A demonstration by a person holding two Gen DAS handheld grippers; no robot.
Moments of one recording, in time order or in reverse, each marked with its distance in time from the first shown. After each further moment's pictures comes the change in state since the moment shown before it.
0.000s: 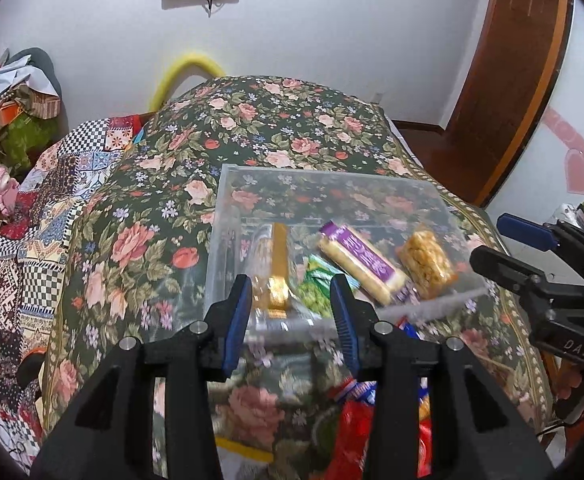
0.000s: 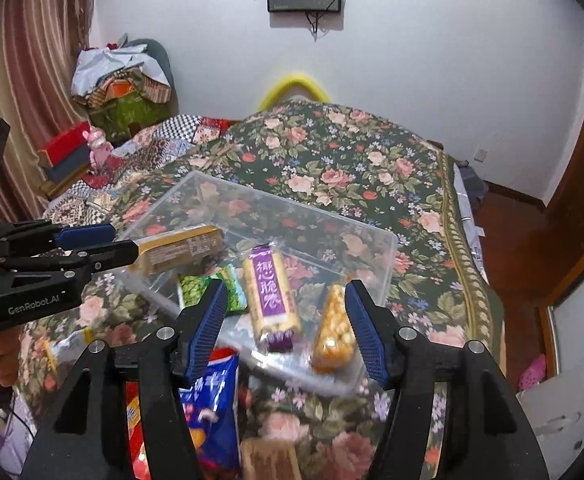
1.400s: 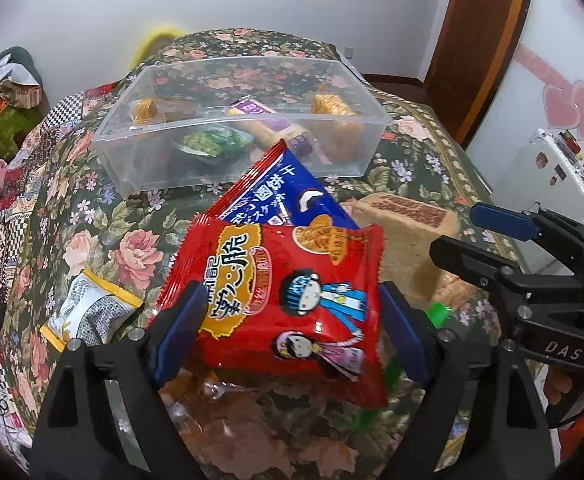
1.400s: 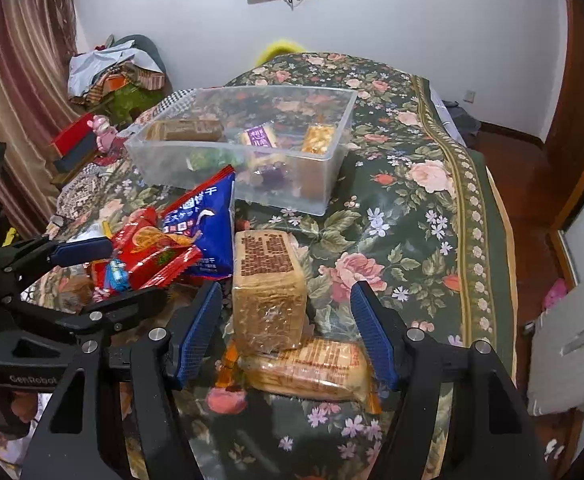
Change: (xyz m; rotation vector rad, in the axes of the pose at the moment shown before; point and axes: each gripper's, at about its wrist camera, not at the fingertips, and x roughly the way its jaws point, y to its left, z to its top) left arm -0.009 -0.098 -0.126 0.074 0.110 -0.012; right arm -0.037 -0.014 -0.129 0.136 0.083 0.040
